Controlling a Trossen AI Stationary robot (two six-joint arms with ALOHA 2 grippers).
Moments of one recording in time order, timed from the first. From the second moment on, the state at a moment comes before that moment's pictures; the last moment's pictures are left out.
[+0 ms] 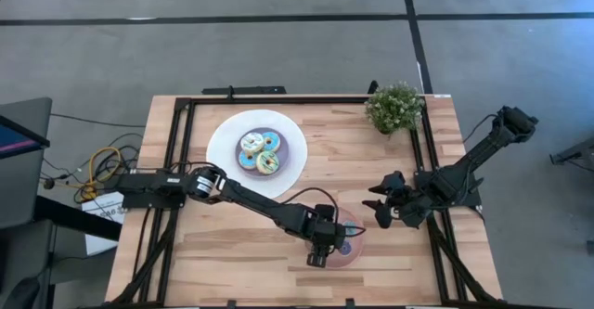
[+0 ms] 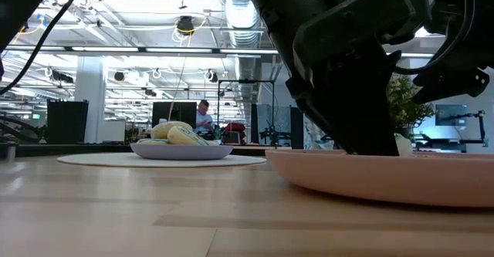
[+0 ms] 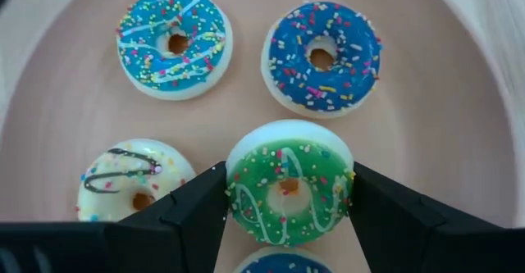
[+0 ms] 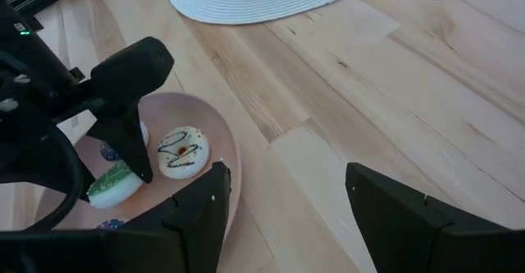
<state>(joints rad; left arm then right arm) -0.32 2.39 1.94 -0.57 -0.09 -0.09 0.68 0.96 0.44 -0.41 0.68 1.04</state>
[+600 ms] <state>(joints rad) -0.32 2.39 1.94 -0.57 -0.03 -0.14 0.68 0.96 0.44 -0.41 0.68 1.04</state>
